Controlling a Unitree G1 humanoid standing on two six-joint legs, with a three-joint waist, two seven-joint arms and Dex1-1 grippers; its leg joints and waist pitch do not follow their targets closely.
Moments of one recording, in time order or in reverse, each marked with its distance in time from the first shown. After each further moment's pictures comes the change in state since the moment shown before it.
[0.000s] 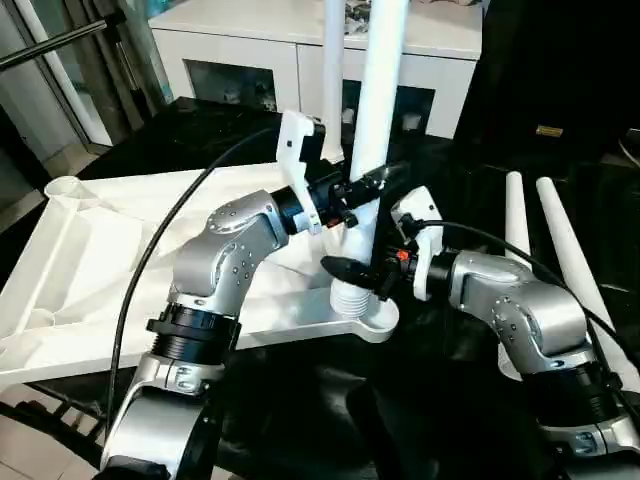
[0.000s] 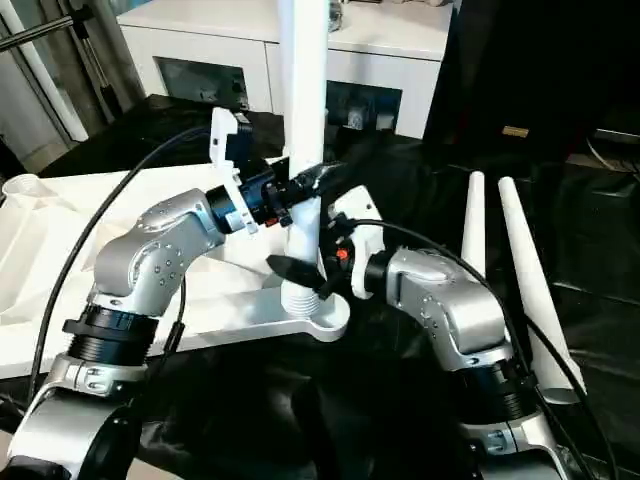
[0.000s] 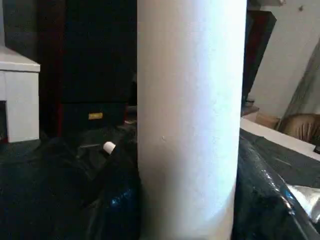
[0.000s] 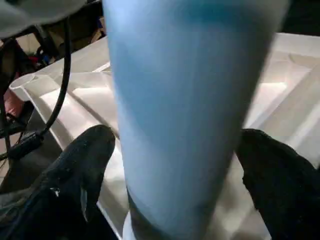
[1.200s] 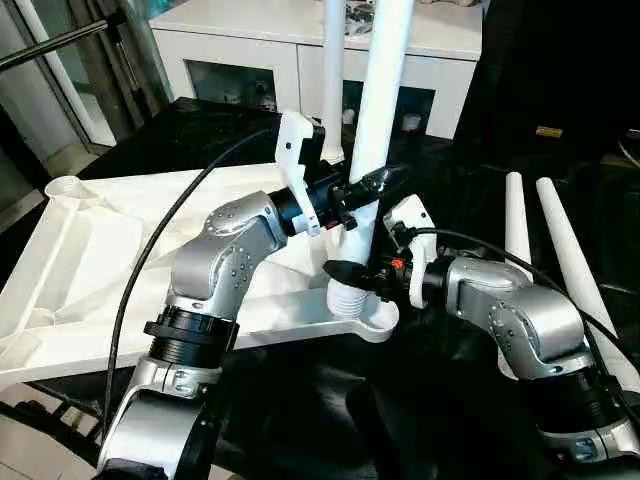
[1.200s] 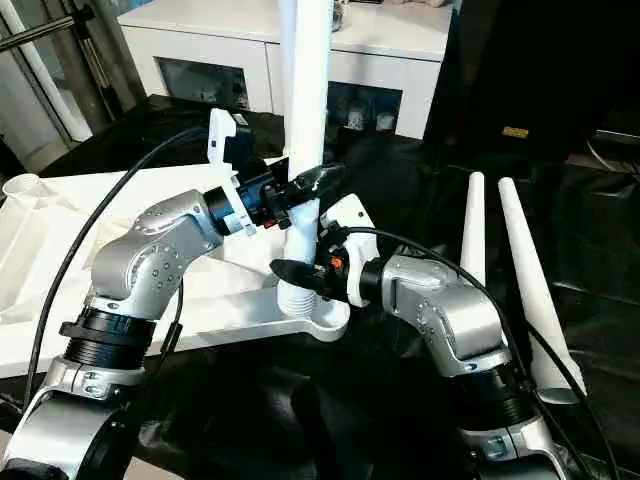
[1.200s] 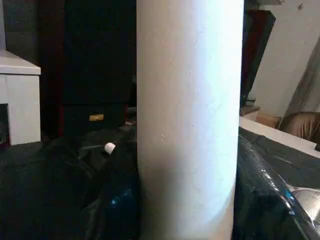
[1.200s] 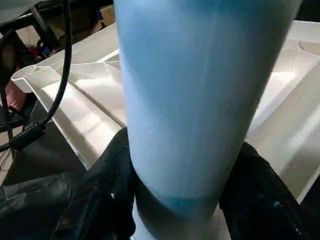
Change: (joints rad) left arm 0.011 0.010 -0.003 -0.002 -0.003 -0.015 0.001; right arm 0.014 -0.004 0.017 -0.028 0.002 0.034 -0.016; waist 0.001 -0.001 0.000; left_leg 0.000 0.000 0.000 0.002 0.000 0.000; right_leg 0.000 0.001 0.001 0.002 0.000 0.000
